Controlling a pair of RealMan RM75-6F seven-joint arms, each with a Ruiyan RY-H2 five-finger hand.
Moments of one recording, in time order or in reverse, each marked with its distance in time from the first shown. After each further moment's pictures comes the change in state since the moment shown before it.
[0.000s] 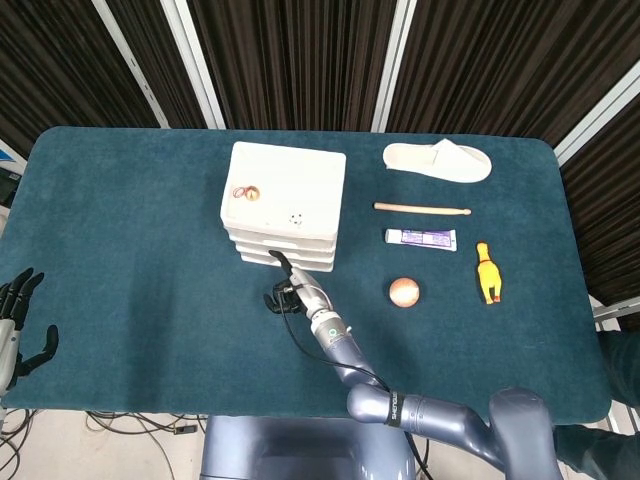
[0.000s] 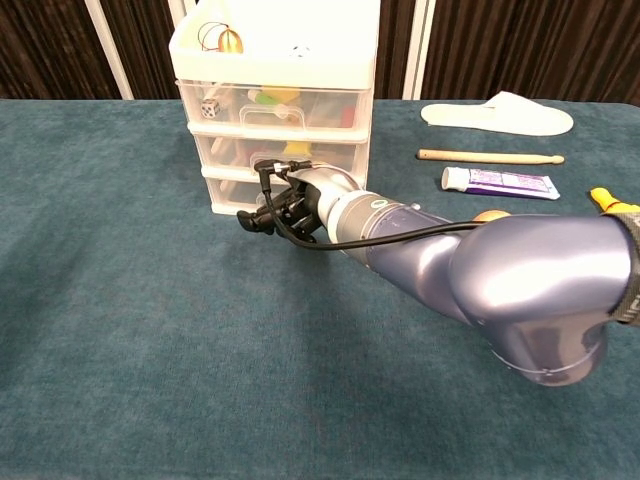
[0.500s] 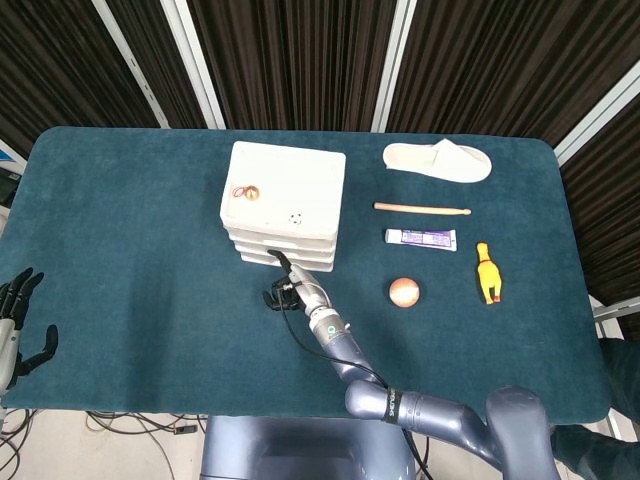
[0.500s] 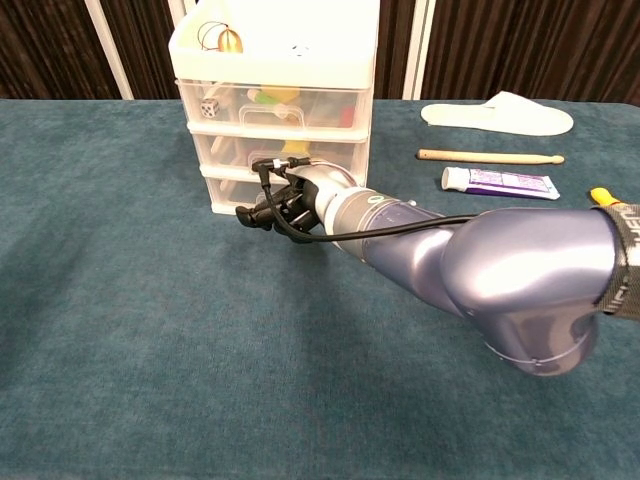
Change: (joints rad) left arm -0.001 0.001 -0.002 -0.003 -0.007 -0.003 0.005; right arm 0.016 -0.004 0.014 0.029 -0.008 -0.018 0.031
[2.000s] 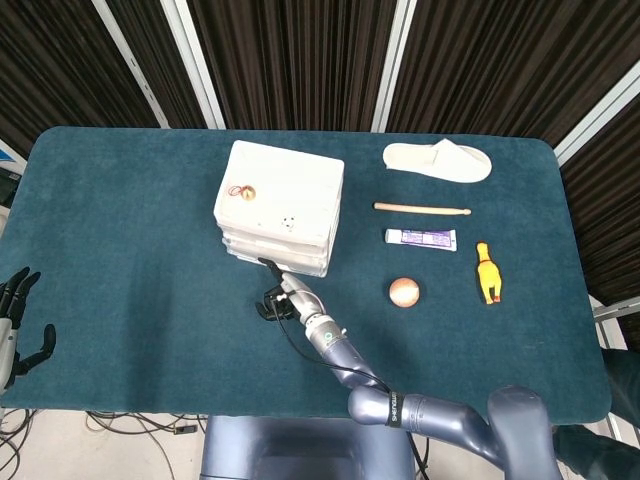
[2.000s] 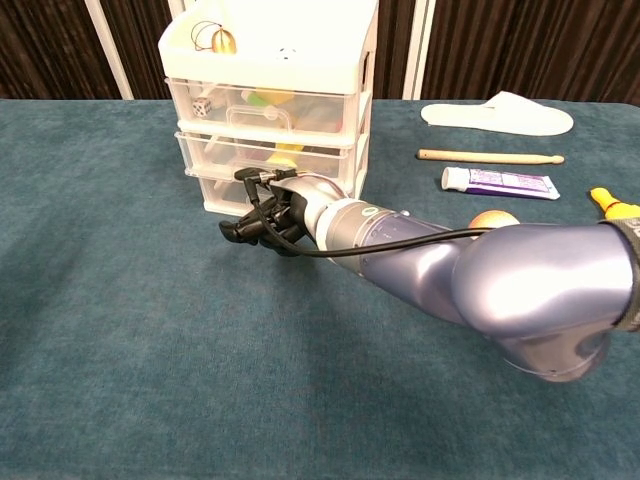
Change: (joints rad) left arm 0.002 0.002 -0.005 -0.004 -0.011 0.000 0.003; right arm -0.009 0.015 -0.042 -0.024 -0.095 -0.051 0.090
